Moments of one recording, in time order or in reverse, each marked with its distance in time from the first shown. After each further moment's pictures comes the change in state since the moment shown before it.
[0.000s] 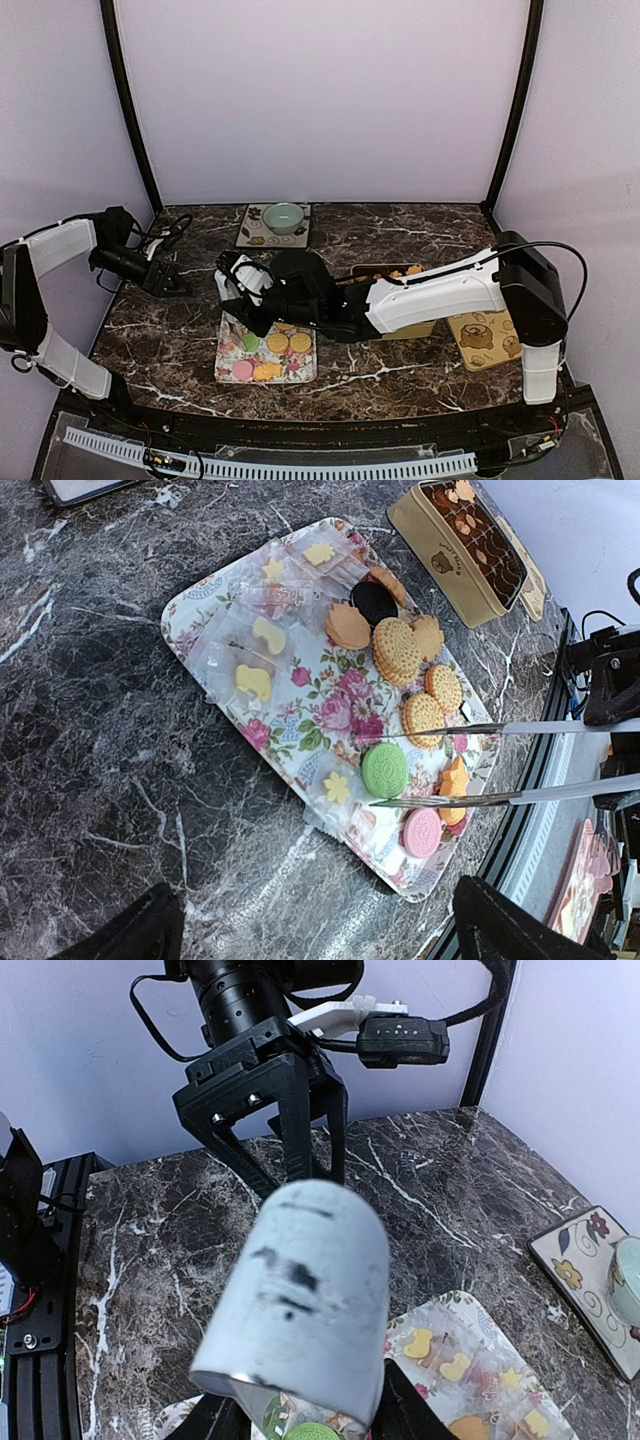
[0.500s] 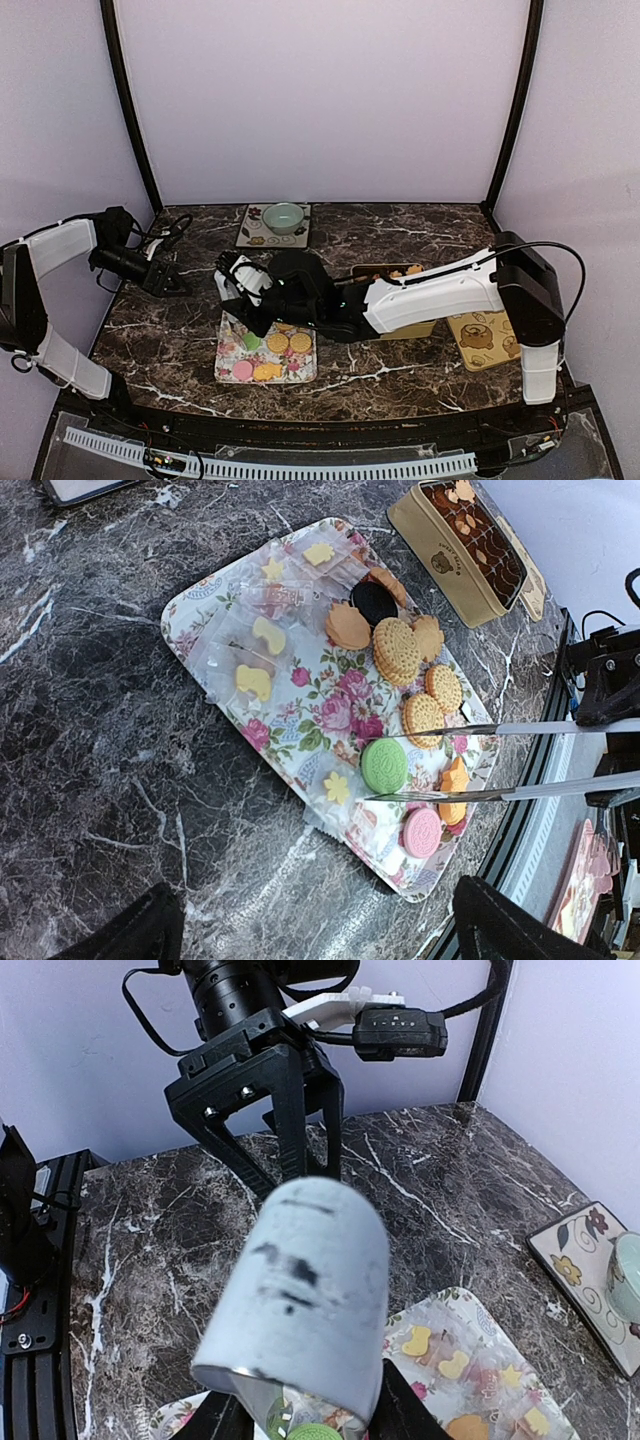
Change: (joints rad) left arm 0.000 0.000 0.000 0.000 0.000 0.000; right arm 0.000 0.011 0.012 -0.013 0.010 0.000
